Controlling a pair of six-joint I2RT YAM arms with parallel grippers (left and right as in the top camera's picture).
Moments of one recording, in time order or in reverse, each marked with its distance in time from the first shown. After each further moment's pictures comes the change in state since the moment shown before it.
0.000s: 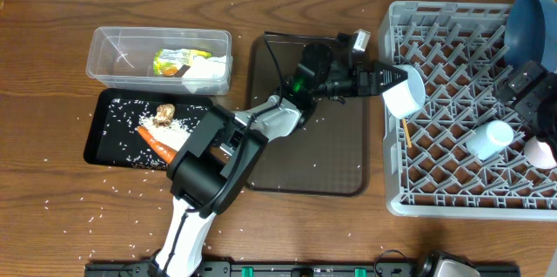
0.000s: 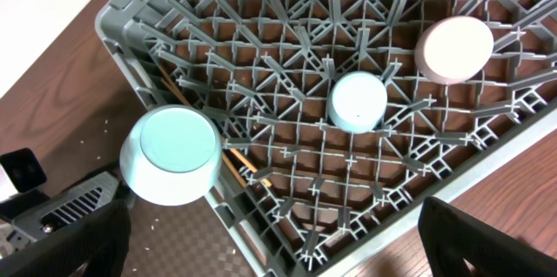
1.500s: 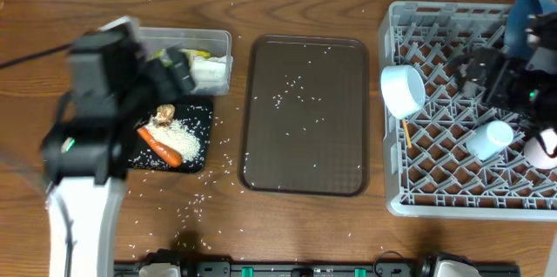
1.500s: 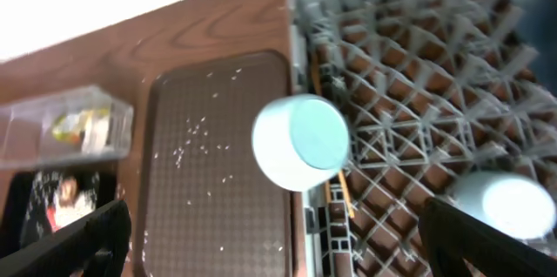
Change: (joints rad) left arm 0.676 -1.070 0.003 -1.634 -0.717 0.711; right arm 0.146 0.001 0.002 0.151 -0.335 -0.322
